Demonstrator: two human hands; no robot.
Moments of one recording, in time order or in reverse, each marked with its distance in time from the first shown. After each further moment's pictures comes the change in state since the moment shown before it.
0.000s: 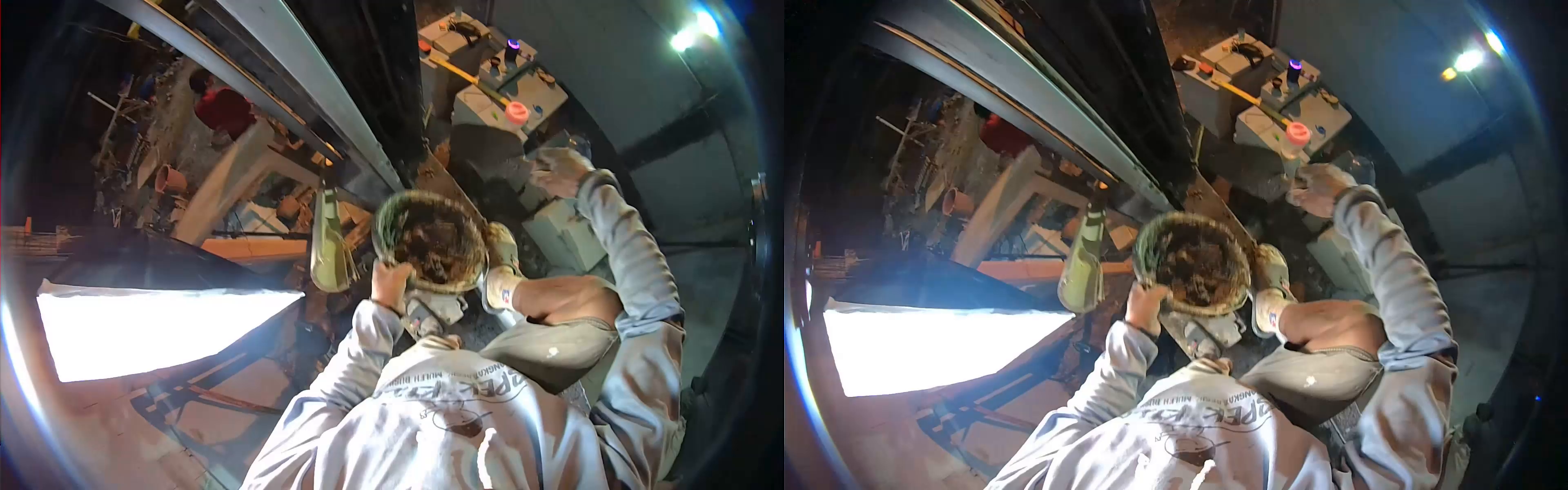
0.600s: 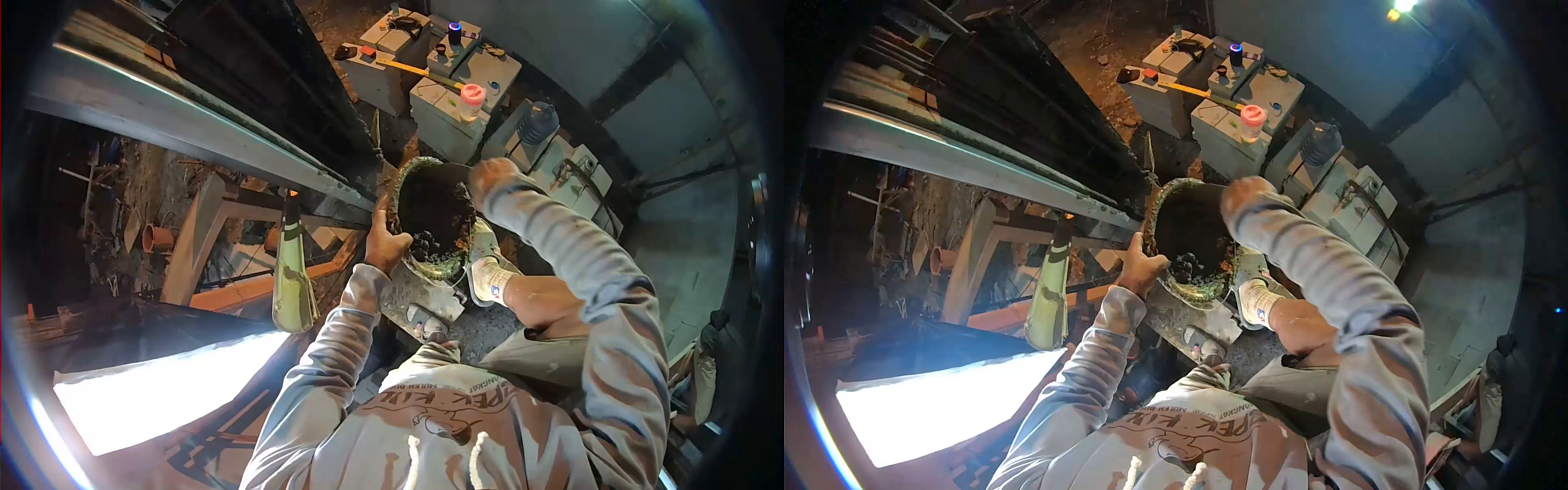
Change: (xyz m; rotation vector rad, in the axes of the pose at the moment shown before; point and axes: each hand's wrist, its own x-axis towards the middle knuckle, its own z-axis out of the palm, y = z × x) left_hand 0.101 0.026 0.069 0.632 -0.316 0.333; right_hand 0.043 -0.011 0.082 -0.276 -0.157 -0.013
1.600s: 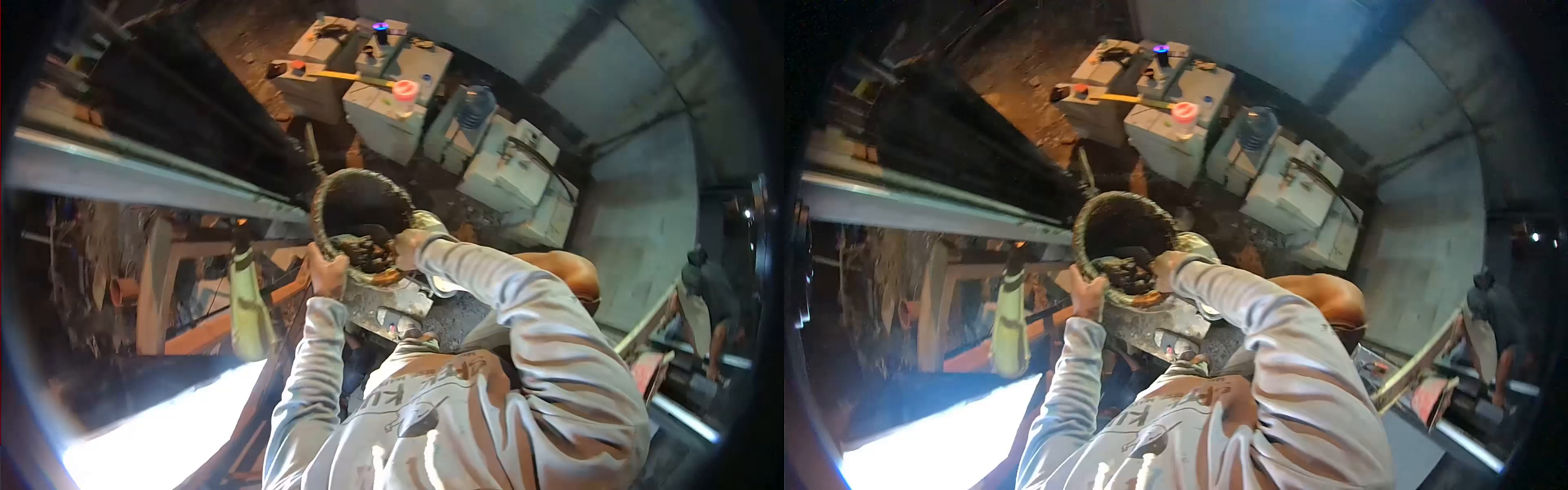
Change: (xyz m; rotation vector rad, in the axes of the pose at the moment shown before) left_hand -0.019 -0.036 0.005 -0.219 0.170 0.116; right_hand -0.010 -0.076 0.106 0.367 -0.164 -0.175
